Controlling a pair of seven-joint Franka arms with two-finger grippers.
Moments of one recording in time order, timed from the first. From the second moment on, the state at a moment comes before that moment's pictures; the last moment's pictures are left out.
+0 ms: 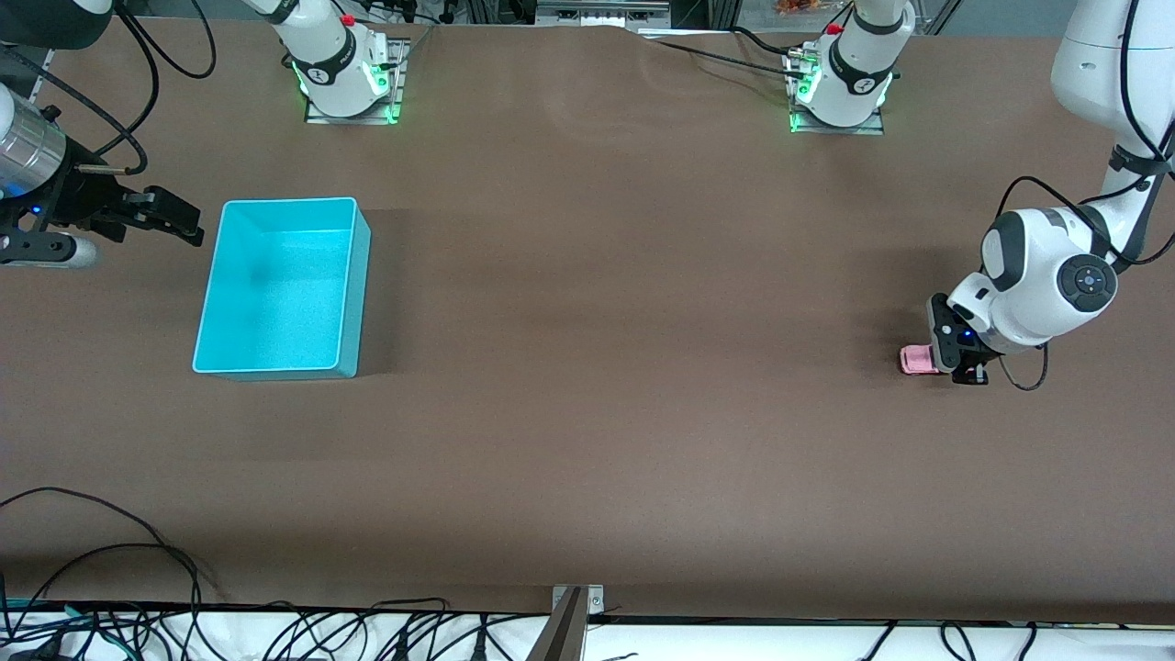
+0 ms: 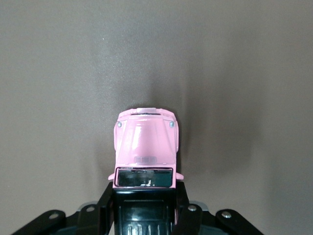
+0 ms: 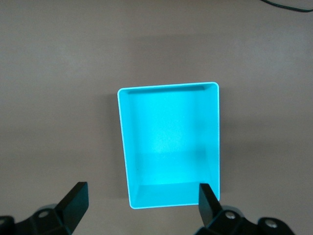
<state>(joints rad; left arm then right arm) 0.28 0.49 -0.09 -2.07 0.18 2.55 1.60 0.14 0.05 -0.08 -1.60 0.00 1.60 0.10</state>
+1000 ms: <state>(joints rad) 0.38 0.54 -0.09 -1.97 0.19 2.53 1.76 0.14 0.05 -0.08 -1.60 0.00 1.60 0.10</state>
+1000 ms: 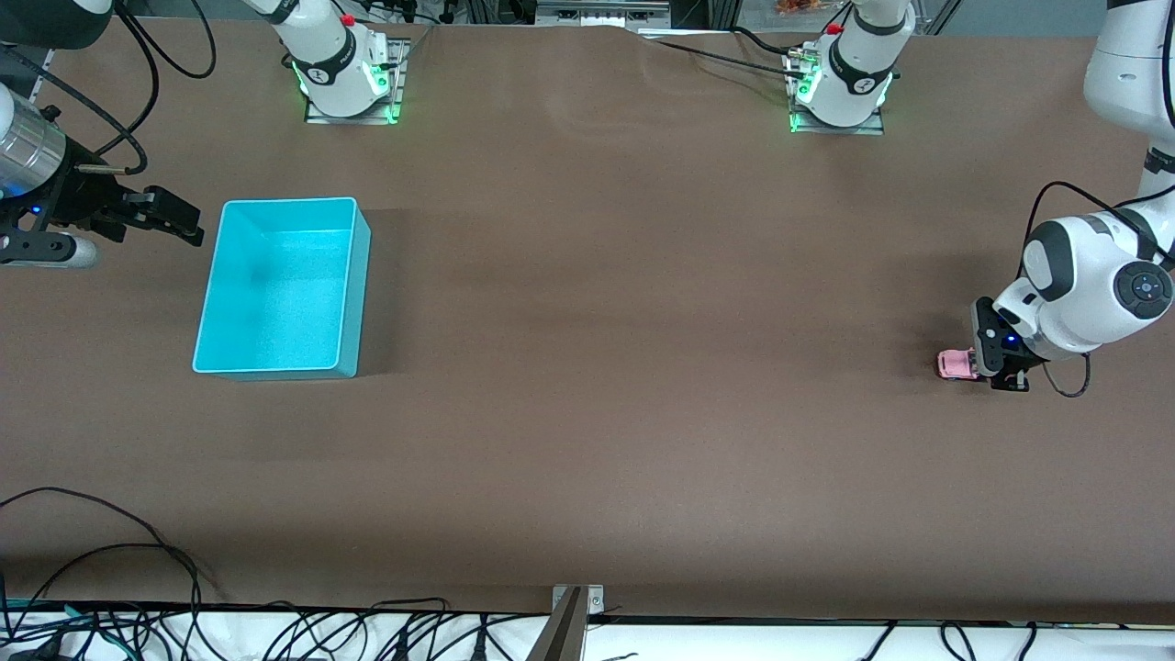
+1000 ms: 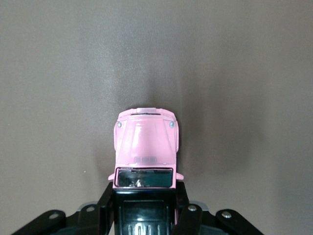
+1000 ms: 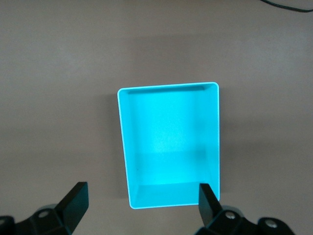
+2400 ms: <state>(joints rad) 0.43 0.58 -0.09 -1.83 0.19 2.42 1.77 0.14 0.05 -0.08 -1.60 0.00 1.60 0.10</state>
